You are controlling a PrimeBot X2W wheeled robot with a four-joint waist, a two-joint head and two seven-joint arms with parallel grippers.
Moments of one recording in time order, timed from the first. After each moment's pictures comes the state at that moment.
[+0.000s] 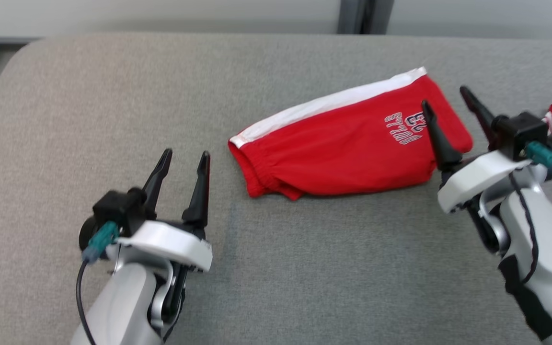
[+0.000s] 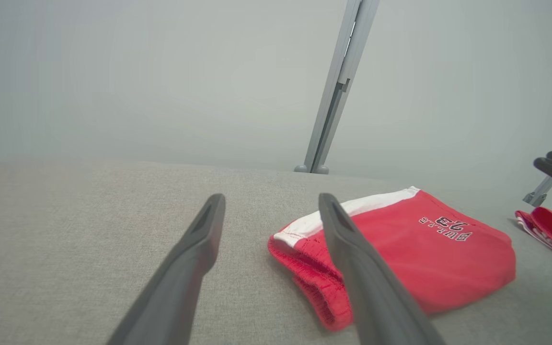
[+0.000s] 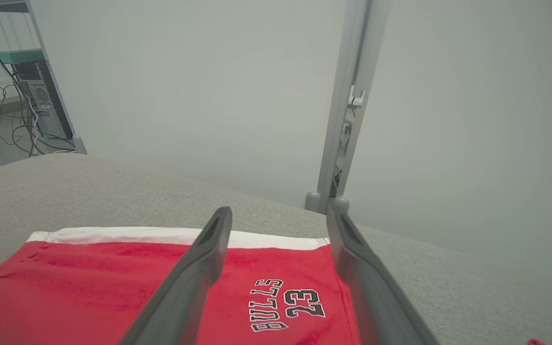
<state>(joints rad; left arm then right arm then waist) -0.41 0.15 -0.42 0.36 -0.54 0.05 -0.26 -0.70 -0.27 0.42 0.63 0.35 0.13 -0.26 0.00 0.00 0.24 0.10</state>
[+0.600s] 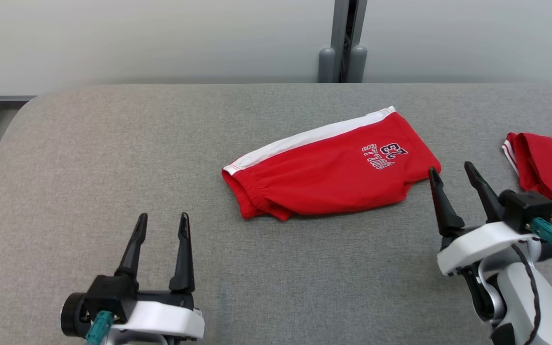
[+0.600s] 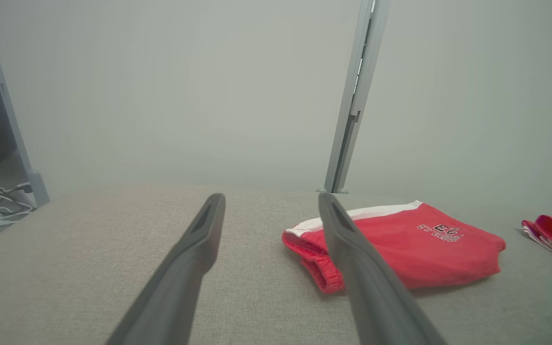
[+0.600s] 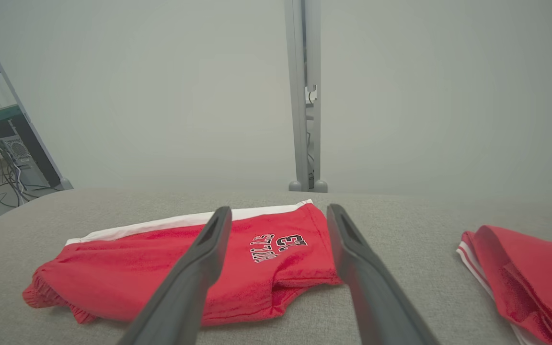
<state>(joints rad) -0.03 0.05 -0.20 0.07 -0.27 0.10 -0.26 -0.40 -0.17 0.24 0.51 0.34 0.13 -0.26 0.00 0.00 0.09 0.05</state>
